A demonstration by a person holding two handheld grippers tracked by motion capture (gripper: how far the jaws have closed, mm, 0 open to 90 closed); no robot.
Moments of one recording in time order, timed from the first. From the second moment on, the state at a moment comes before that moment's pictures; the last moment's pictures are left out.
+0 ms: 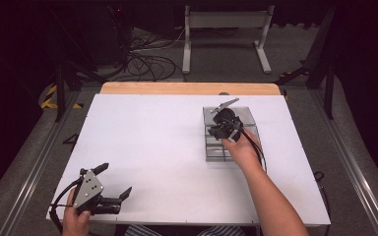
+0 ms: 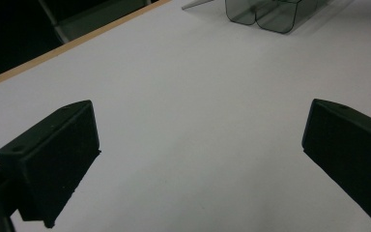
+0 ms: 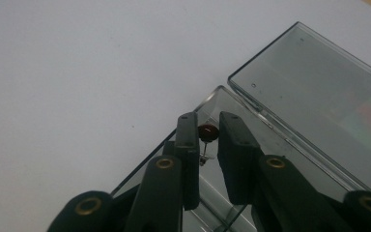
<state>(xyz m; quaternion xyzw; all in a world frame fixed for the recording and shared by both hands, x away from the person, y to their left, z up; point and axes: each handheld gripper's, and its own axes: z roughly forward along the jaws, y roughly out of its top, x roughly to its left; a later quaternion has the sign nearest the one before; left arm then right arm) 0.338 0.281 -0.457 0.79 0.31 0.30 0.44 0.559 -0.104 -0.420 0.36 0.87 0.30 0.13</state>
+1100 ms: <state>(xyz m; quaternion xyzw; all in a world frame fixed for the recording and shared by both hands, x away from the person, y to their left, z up) 0.338 0.281 -0.457 0.79 0.31 0.30 0.44 0.576 -0.105 -0.442 0.39 0.88 0.25 0.10</state>
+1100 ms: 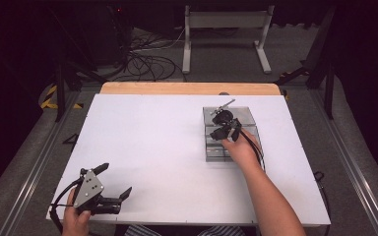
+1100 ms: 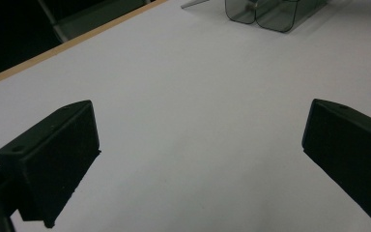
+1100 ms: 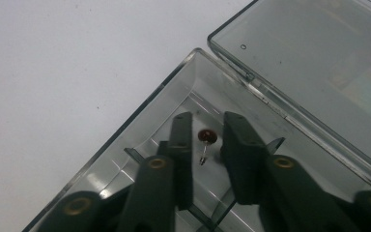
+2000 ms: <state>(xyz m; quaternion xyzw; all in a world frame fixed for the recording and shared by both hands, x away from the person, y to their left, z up) 0.338 0.281 -0.457 0.79 0.31 0.30 0.44 0.517 -0.107 -0.383 0.31 0.87 0.36 0.15</state>
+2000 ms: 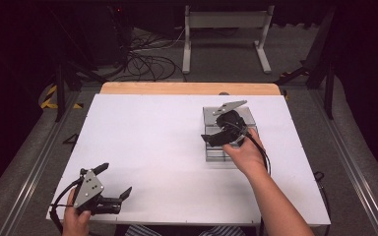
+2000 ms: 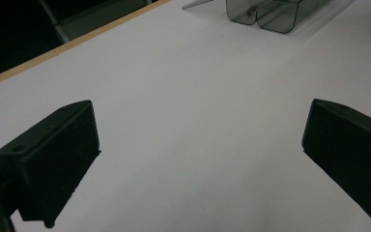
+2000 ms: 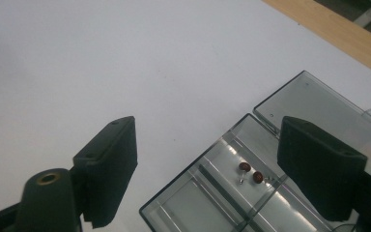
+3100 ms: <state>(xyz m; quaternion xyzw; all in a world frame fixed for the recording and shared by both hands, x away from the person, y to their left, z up) 0.336 0.279 -0.455 0.78 0.31 0.31 0.45 0.406 -0.198 -0.417 0.27 0.82 0.48 0.18</state>
